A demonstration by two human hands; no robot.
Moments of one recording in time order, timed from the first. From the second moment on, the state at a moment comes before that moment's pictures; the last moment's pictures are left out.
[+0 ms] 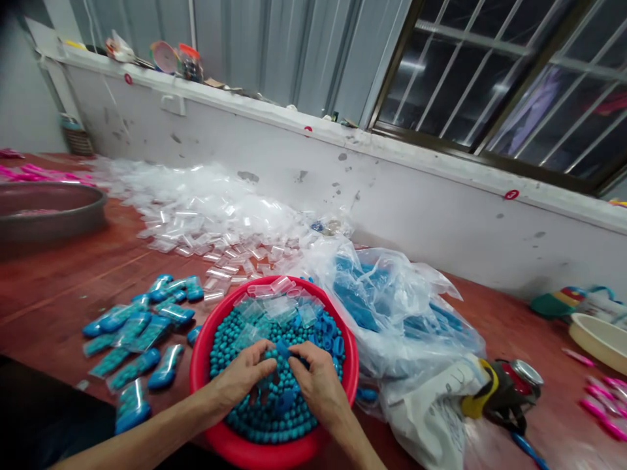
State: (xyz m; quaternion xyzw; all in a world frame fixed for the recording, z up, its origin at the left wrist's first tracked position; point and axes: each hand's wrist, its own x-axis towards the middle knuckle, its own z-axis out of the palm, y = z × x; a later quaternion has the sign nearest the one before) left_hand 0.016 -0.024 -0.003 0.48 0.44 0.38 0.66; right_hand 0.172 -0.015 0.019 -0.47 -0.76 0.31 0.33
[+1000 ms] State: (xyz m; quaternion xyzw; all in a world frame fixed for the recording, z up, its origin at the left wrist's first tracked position) left_hand 0.011 -0.027 -0.001 0.43 0.37 0.38 0.73; right_hand 0.177 -0.025 0.010 -0.31 -0.85 0.06 0.41
